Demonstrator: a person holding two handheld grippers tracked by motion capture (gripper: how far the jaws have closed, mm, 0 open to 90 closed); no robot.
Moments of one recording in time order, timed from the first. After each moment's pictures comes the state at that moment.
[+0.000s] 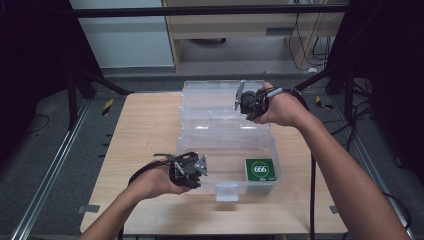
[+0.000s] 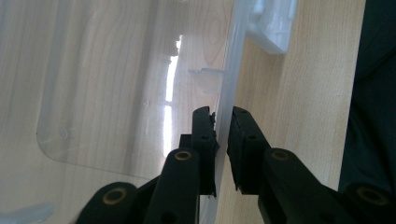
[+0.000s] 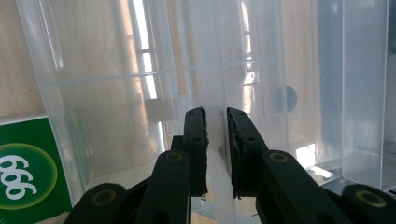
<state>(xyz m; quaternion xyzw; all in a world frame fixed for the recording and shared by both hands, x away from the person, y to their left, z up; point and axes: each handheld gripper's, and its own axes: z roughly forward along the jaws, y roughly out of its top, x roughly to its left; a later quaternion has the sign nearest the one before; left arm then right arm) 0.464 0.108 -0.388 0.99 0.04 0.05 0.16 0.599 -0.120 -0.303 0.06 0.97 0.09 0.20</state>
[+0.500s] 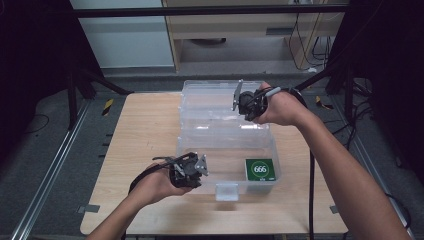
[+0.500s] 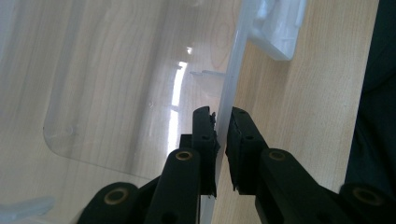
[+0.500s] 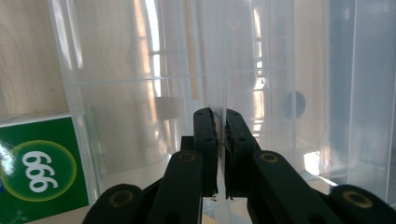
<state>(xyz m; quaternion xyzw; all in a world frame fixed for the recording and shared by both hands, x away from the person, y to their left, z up) 0.459 0.108 -0.389 0.98 0.07 0.07 0.16 0.594 -0.114 -0.298 0.05 0.98 0.08 0.18</state>
